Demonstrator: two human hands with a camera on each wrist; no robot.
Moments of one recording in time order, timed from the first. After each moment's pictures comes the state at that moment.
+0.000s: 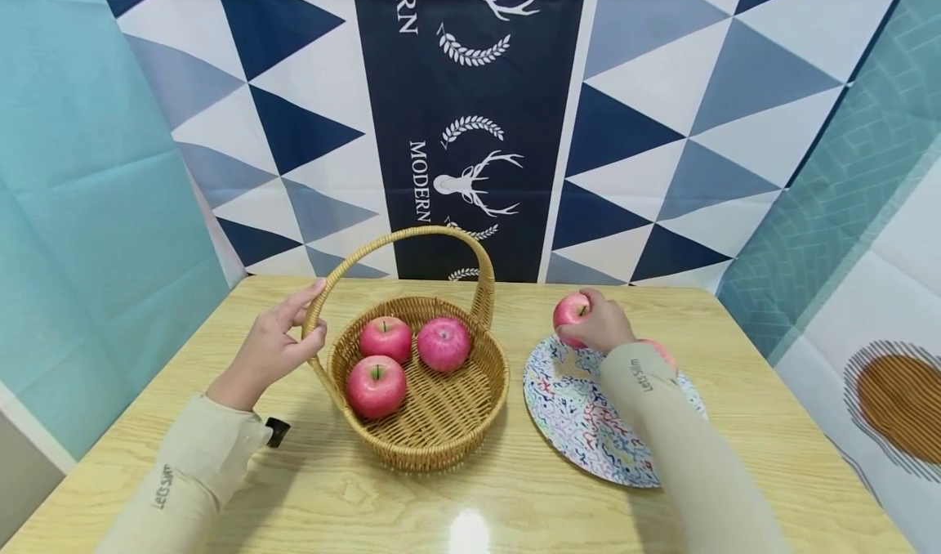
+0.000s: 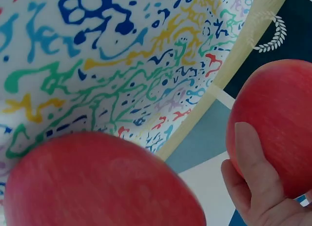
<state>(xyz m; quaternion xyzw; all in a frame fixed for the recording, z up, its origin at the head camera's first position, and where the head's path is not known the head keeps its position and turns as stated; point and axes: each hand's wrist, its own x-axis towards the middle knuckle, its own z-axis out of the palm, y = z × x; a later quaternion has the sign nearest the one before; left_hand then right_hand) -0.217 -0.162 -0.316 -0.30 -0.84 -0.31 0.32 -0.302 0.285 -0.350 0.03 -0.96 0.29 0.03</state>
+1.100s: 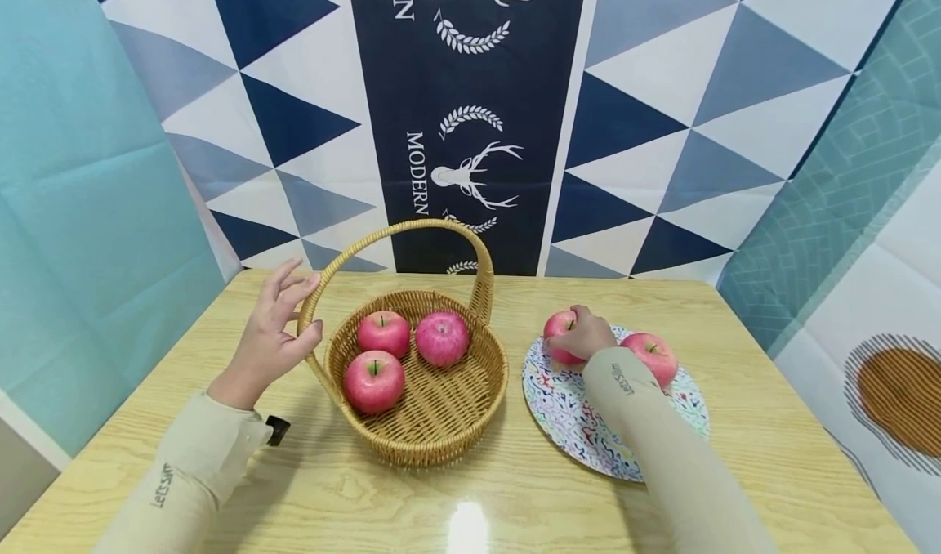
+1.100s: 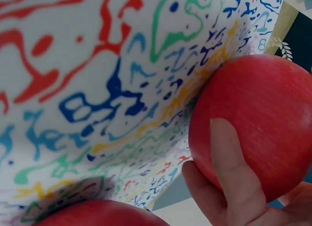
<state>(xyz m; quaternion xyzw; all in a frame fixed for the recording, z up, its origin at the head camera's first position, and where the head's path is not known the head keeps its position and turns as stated) -0.228 -0.160 -0.324 -0.34 -0.78 -0.32 0.41 -0.300 0.267 -0.372 -0.06 -0.95 0.28 -0.08</state>
